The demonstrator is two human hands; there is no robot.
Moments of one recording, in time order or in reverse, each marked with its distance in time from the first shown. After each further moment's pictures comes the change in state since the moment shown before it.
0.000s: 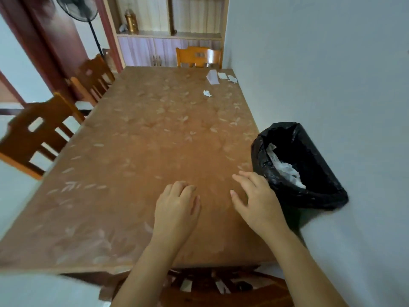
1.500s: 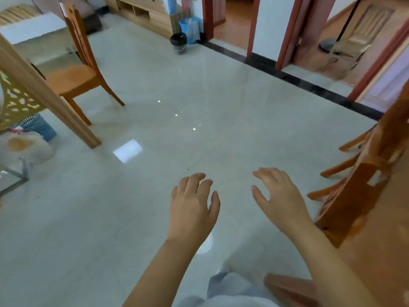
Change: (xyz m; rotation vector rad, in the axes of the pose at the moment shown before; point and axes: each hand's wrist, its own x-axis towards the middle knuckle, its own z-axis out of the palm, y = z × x) left_hand -0.214 -0.650 -0.388 0.362 0.244 -0.800; right_hand 0.098 -0.713 0.458 0.308 -0.459 -0.625
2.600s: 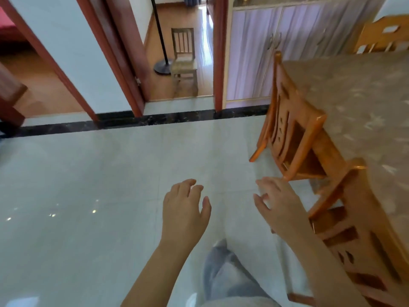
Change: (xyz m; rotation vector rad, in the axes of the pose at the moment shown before) left_hand 0.629 0.138 0.317 -0.259 -0.407 0.711; right_hand 0.445 0.308 -0.057 -0.196 0.363 0.838
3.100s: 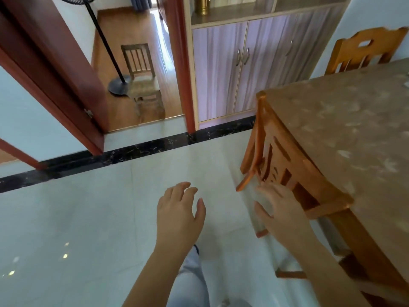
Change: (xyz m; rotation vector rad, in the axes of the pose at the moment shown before) left_hand 0.328 -0.029 0.089 -0.072 -0.093 0.133; right_hand 0.282 0.045 0.000 -0.021 0.039 0.219
